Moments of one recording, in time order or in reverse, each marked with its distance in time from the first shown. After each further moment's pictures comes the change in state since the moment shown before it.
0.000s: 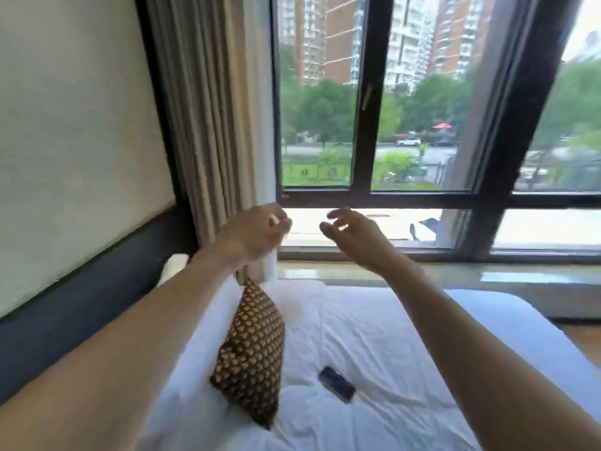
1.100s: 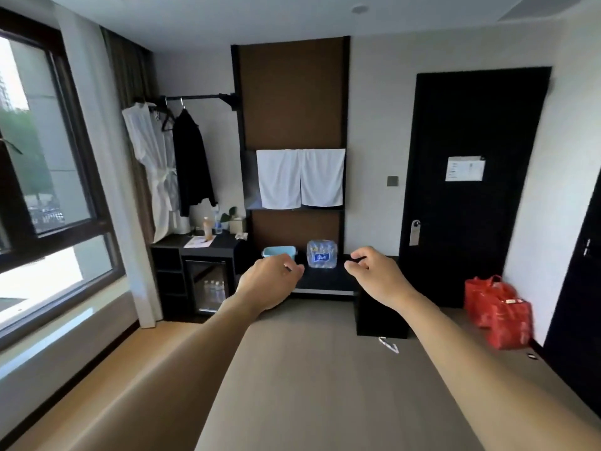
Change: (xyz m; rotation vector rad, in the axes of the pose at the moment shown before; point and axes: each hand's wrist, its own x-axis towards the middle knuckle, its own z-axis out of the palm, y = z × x) left_hand -0.306 1.268 0.593 -0.477 -0.759 1.162; right_hand -0.797 0.431 -1.028 -0.549 1.037 1.137
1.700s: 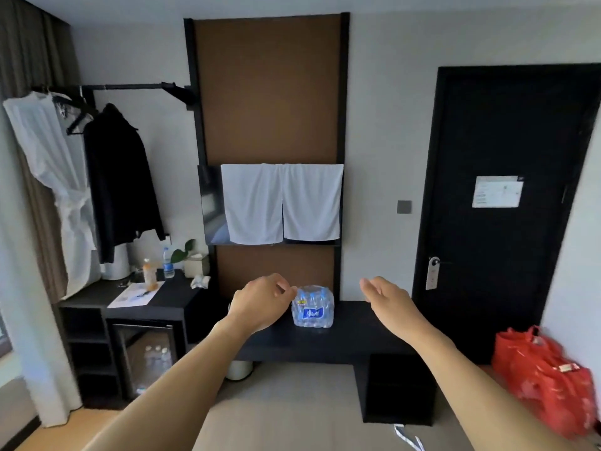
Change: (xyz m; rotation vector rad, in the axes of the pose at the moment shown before) left_hand 0.627 -0.135 0.129 -0.051 -0.027 0.014; right_hand 0.592 0.154 0.095 -0.012 0.048 0.086
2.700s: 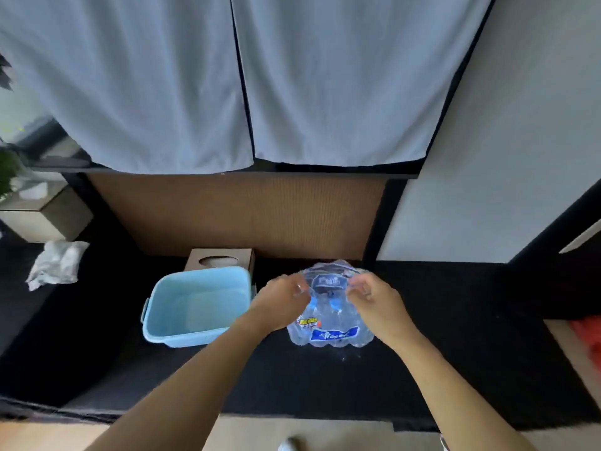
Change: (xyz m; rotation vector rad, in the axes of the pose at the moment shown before) left_hand 0.833 -0.375 0.472 -0.126 -0.540 -0.205; right_hand 0.821 0.346 0.439 0.099 -0.213 0.355
